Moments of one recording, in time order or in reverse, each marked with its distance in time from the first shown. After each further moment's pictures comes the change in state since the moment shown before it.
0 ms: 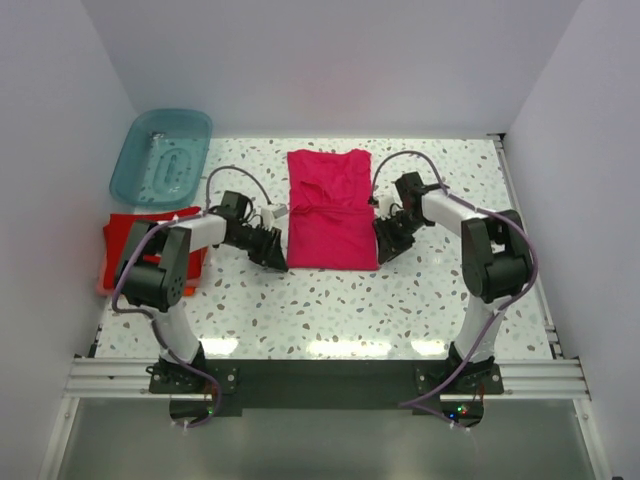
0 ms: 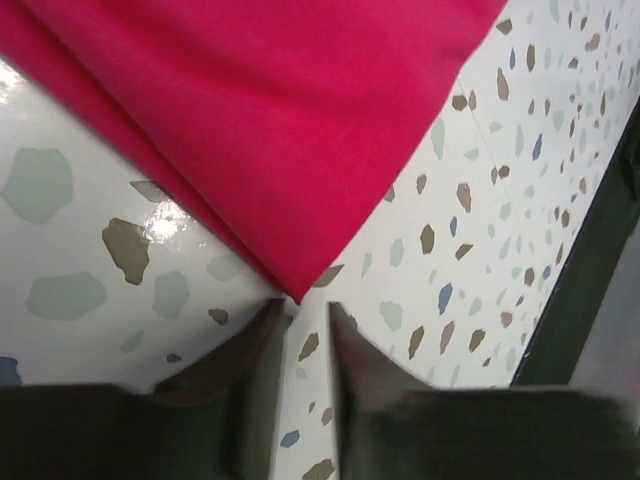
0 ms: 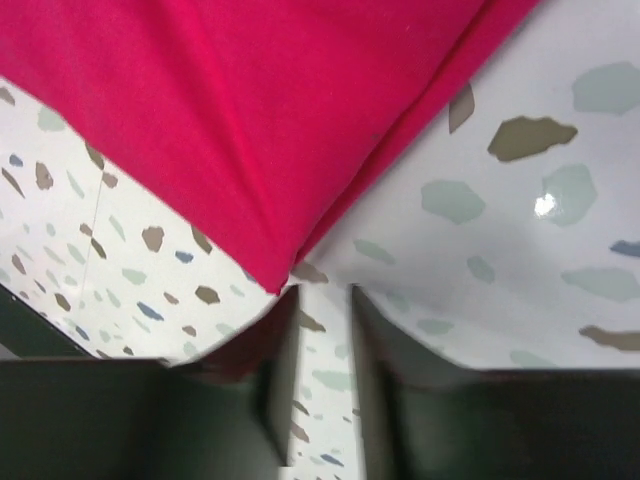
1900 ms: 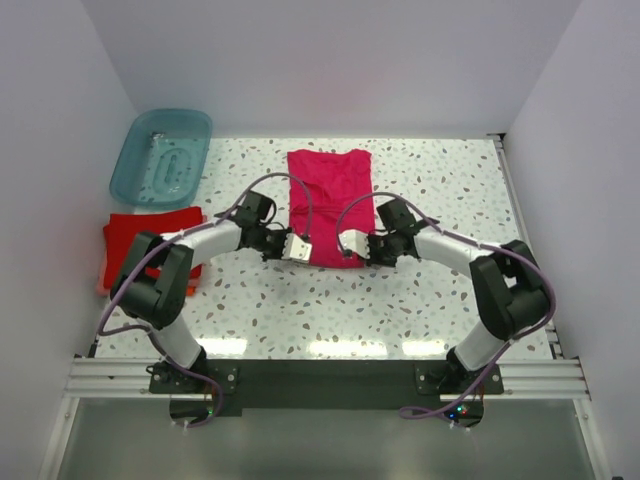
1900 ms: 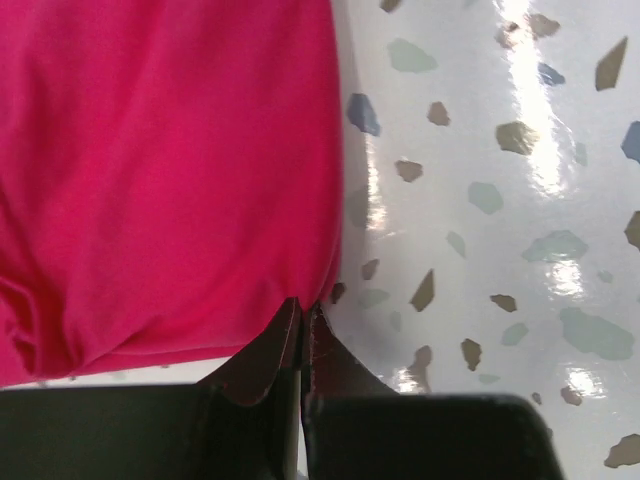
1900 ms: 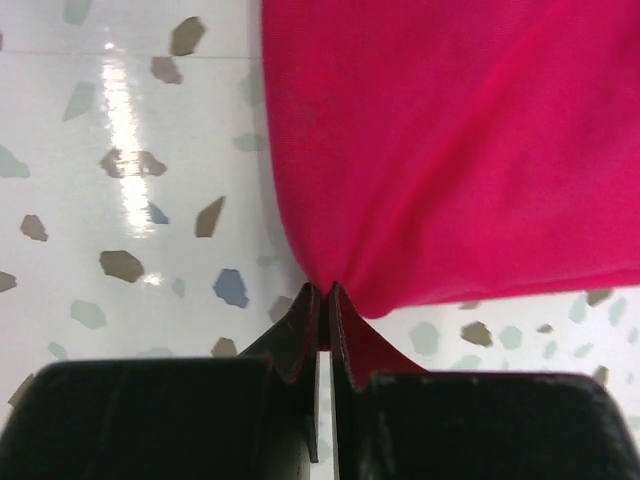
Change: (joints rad) left arm -0.181 -0.123 -0.019 0.007 -0.168 1.128; right arm 0.207 -0.274 -0.349 0.368 0.079 -0.888
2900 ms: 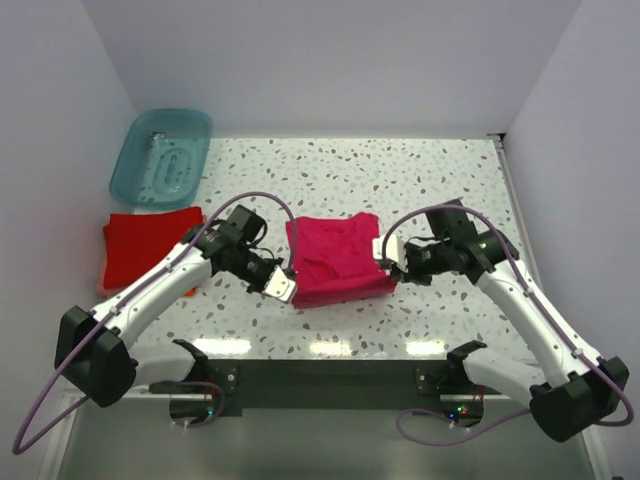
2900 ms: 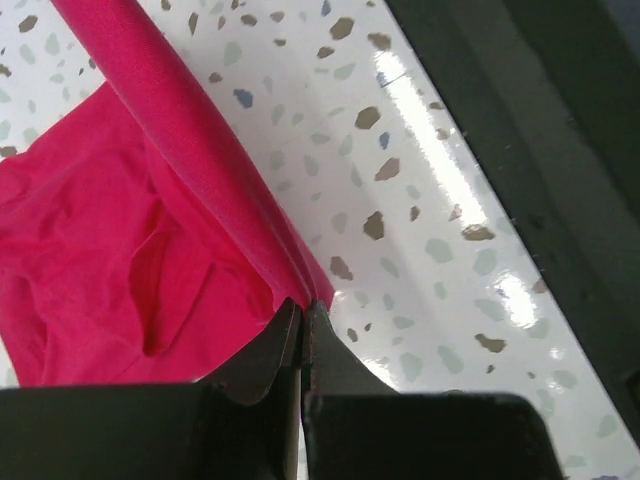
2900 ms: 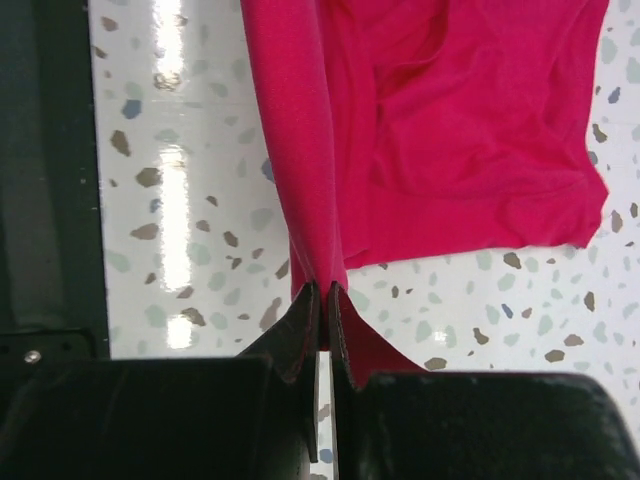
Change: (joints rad) left arm -0.148 -0.447 0.013 -0.568 0.169 0.080; right arm -0.049 -0.545 0.117 -0.594 -0.209 0.052
